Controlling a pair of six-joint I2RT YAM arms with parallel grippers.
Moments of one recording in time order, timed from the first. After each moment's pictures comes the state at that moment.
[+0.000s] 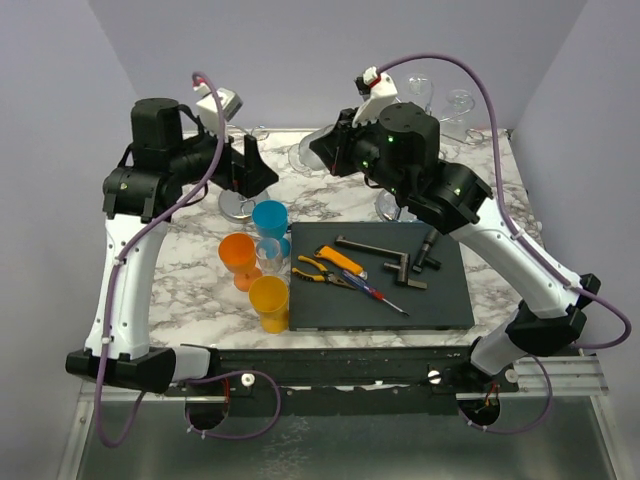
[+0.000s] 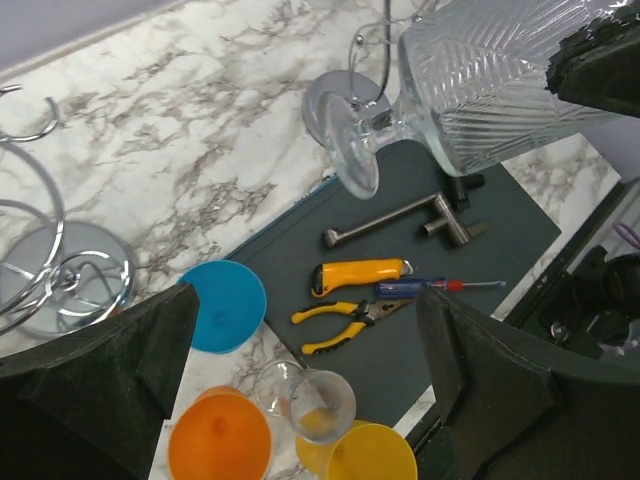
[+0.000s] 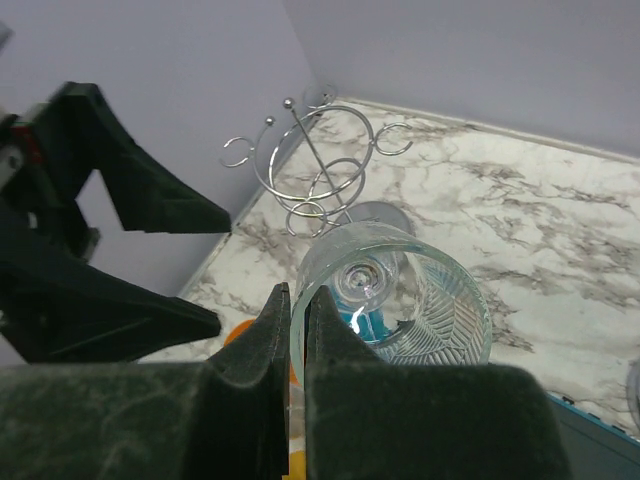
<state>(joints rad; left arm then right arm) -0.12 1.28 1.76 -0.92 0.65 0.03 0.92 1.57 1.98 -0.54 0.27 0.33</state>
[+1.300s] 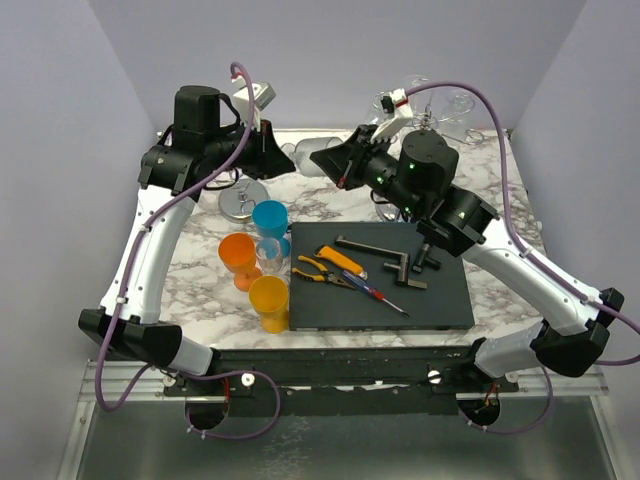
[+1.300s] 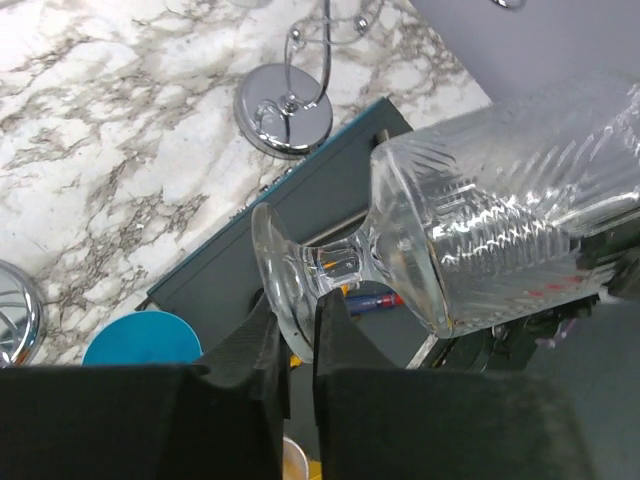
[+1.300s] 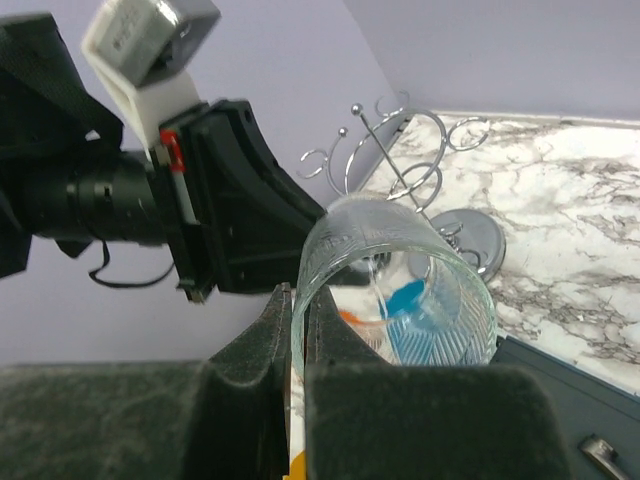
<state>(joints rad) -0.29 1.45 1.81 -0.86 0.67 -0.06 0.91 1.39 1.62 -0.21 0.13 0.54</state>
